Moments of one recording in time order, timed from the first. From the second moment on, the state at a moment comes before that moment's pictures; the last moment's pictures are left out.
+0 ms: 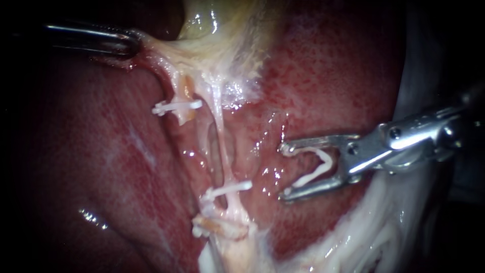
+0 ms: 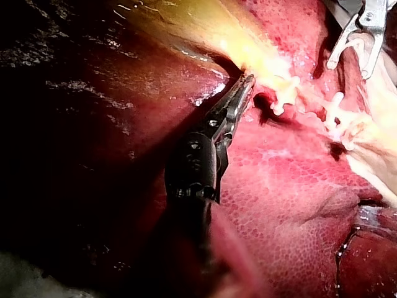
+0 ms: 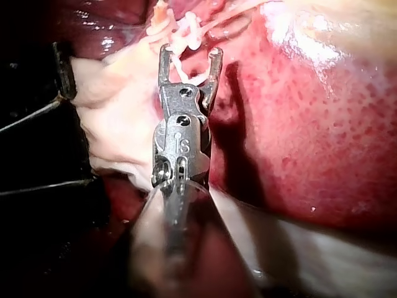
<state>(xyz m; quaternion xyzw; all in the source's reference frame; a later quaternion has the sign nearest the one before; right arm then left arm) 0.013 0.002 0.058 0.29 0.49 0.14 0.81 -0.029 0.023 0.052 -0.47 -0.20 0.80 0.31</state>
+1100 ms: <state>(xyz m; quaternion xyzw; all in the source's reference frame) 0.020 0.001 0.064 0.45 0.56 0.22 0.66 -0.029 0.023 0.052 -0.47 -0.20 0.80 0.31</state>
